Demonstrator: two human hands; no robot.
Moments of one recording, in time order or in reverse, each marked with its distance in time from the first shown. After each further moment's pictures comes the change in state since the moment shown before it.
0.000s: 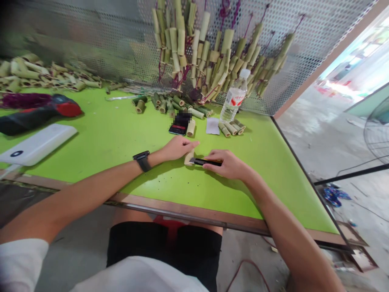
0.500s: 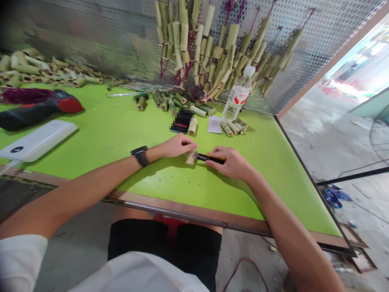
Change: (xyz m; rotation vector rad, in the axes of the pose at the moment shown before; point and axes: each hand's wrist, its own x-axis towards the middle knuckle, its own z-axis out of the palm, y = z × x) left_hand 0.001 -0.004 -0.011 -0.119 -0.176 0.069; right_hand -0.003 0.003 0.000 -0.078 0.106 -0.003
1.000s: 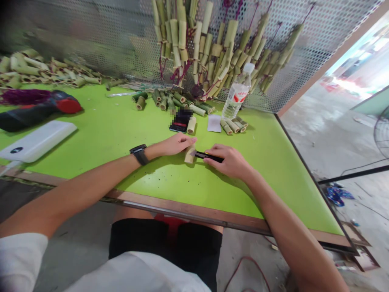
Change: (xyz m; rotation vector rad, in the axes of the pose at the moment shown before) left_hand 0.002 -0.005 -0.002 -0.065 0.003 0.004; right_hand -0.001 0.002 0.005 -0.076 0.038 0.003
